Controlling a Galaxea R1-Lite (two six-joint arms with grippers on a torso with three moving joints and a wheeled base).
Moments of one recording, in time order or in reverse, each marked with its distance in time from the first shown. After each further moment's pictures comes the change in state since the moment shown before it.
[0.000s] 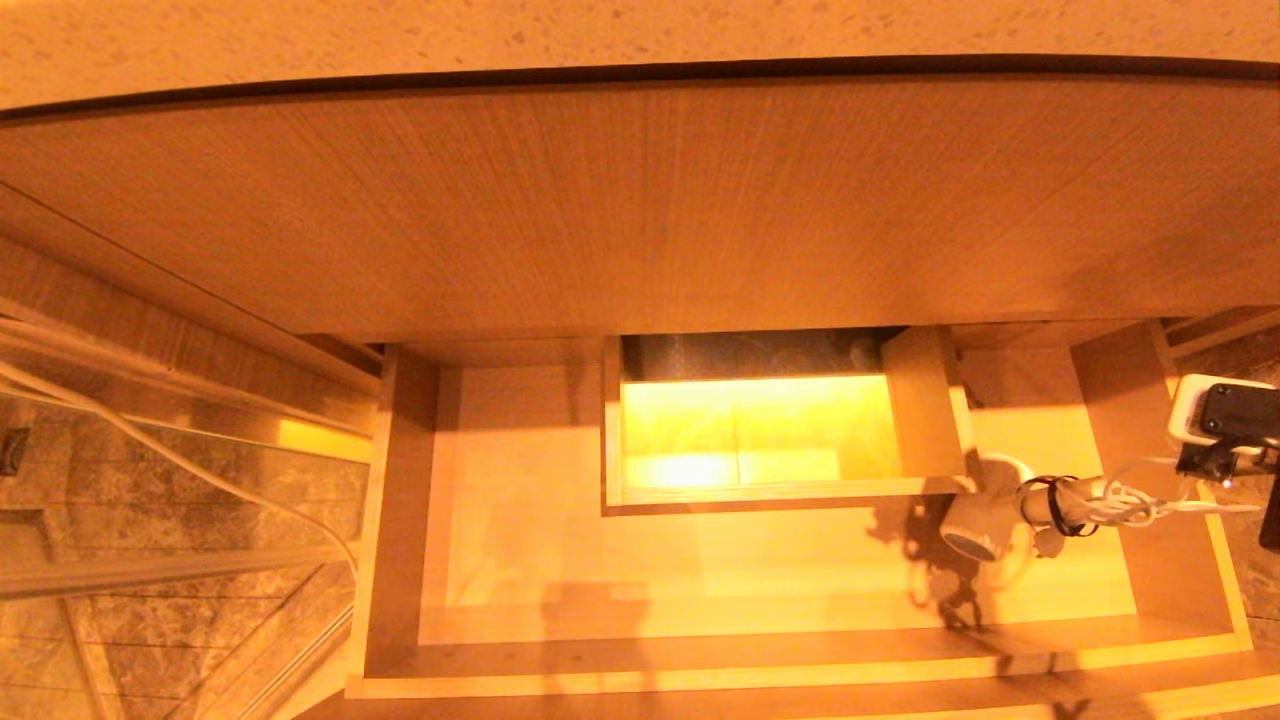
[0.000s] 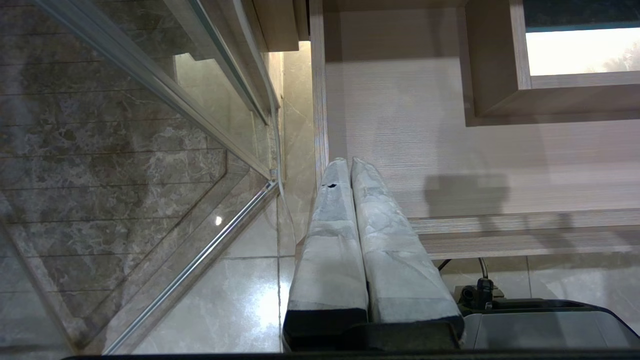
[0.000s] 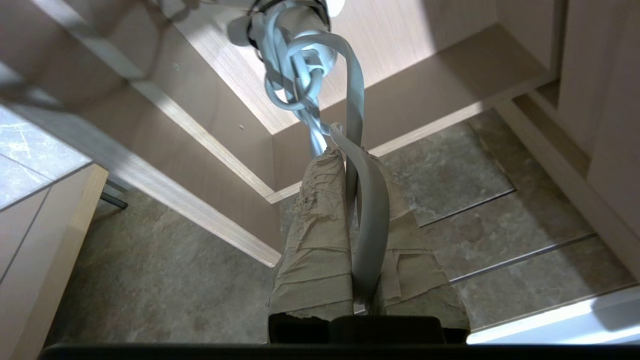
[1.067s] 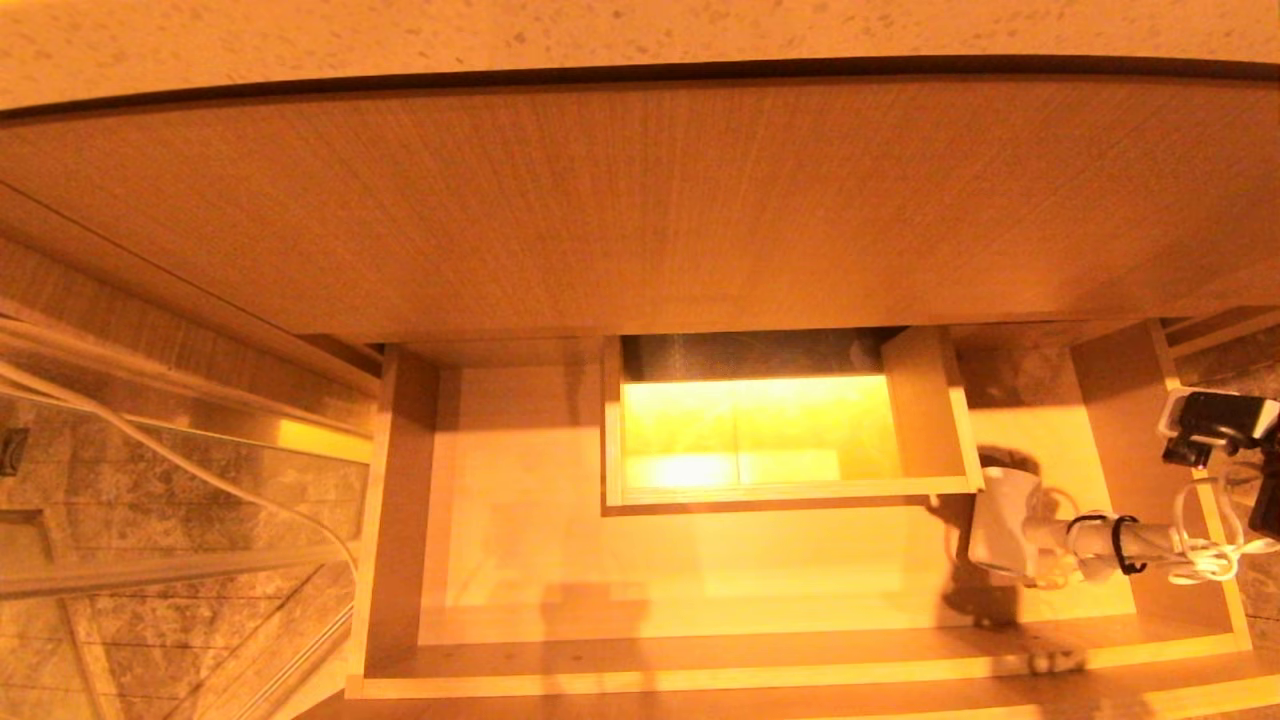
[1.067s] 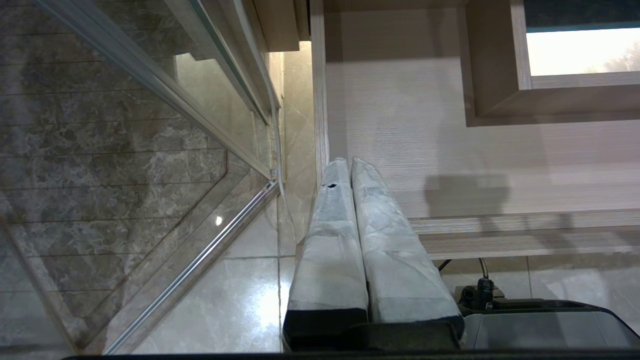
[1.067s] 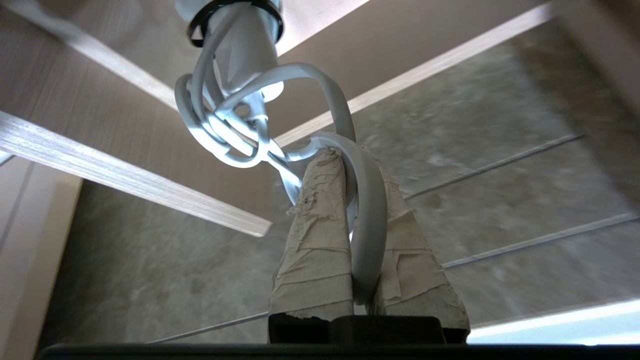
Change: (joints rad) left arm 0.000 0.000 0.000 0.000 0.000 0.000; right arm -0.239 0.243 -0.011 -0.155 -0.003 -0.078
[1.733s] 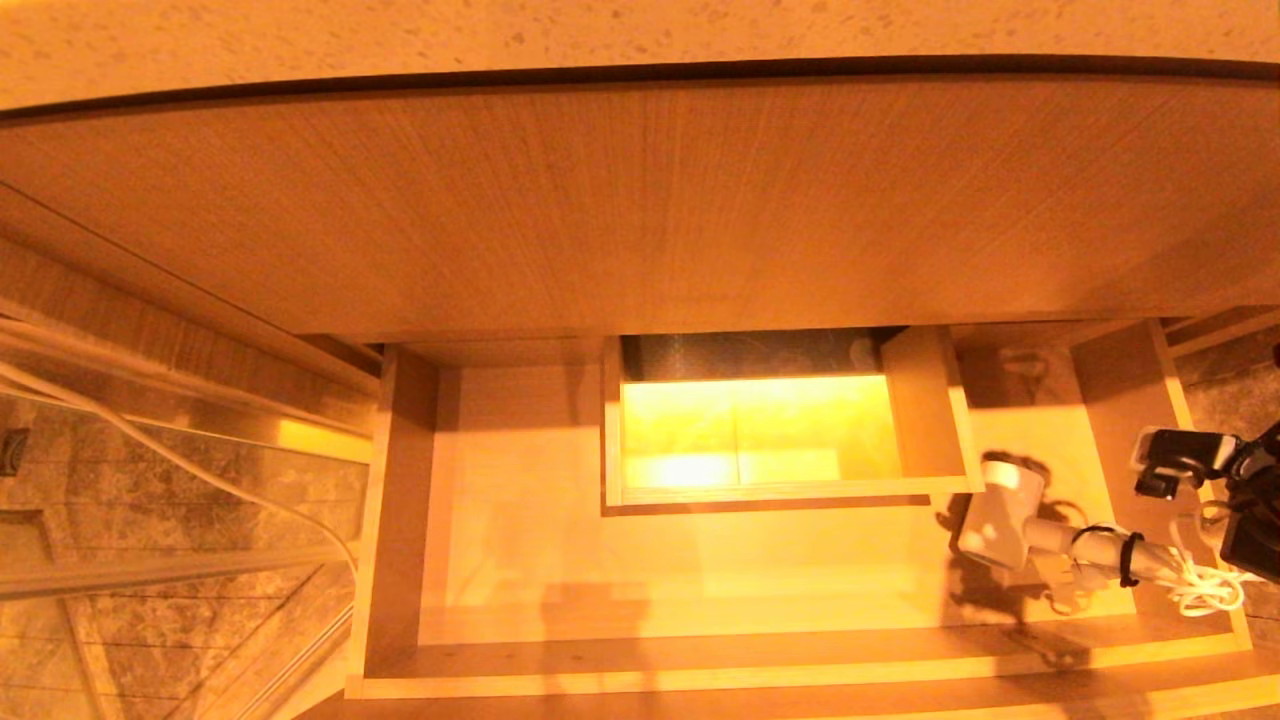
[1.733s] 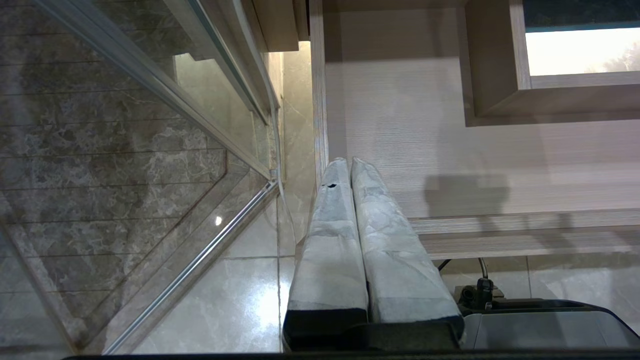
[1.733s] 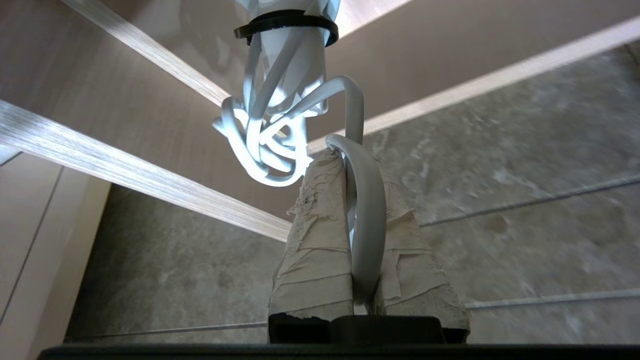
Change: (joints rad) left arm 0.000 0.000 0.000 0.000 0.000 0.000; right arm -0.021 0.130 0.018 -0.003 0.006 0.002
